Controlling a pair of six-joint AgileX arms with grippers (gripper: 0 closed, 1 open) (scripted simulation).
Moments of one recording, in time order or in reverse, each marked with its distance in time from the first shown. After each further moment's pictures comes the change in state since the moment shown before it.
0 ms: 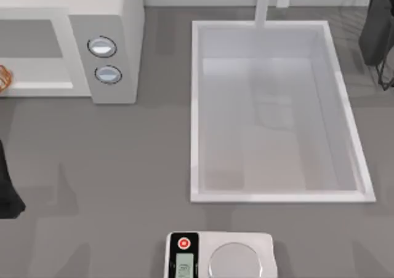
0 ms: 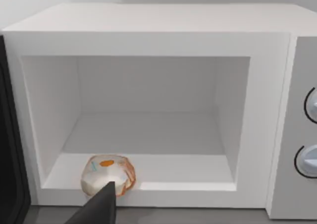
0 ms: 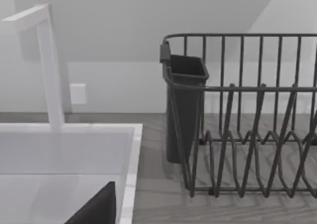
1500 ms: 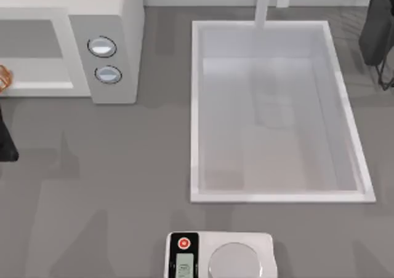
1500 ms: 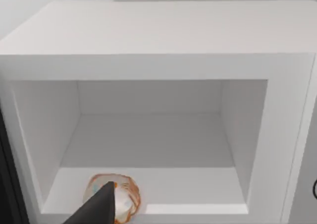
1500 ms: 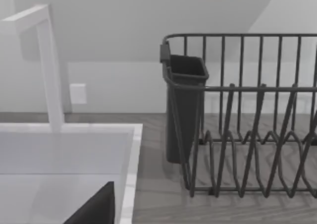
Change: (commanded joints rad) left arm 0.062 0.590 0.209 0.293 0.068 0.027; right arm 0.000 0.000 0.000 0.000 0.000 0.000
